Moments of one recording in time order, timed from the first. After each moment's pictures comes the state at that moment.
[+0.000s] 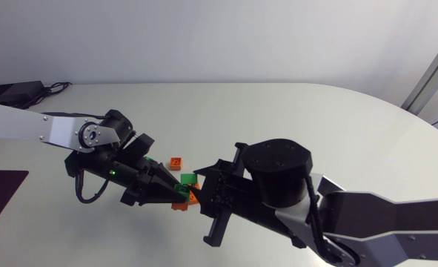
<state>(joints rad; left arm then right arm) -0.24 1.72 0.92 -0.69 1.11 0.90 0.95 1.42 0.60 0.48 0.05 -0.56</state>
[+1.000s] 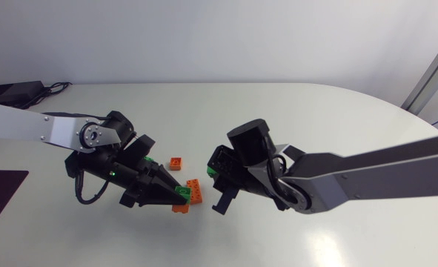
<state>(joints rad) -0.24 1.71 0.92 -0.72 1.12 0.92 0.76 1.66 0.81 0.18 0.10 -0.44</state>
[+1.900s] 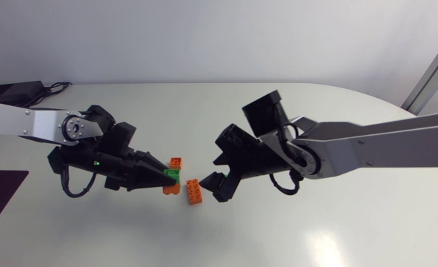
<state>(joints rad) -0.12 1.69 0.93 -0.73 1.23 0.92 0.64 1.61 0.92 -0.02 -0.41 -0.28</state>
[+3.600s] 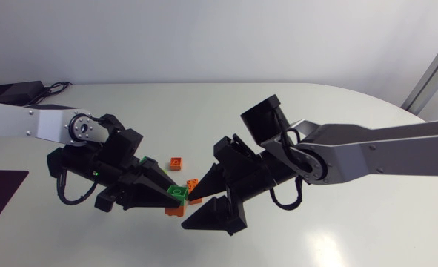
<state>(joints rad) -0.23 1.66 0.94 -1.00 1.26 1.20 0.68 1.58 0.90 -0.12 -0.92 -0.30</state>
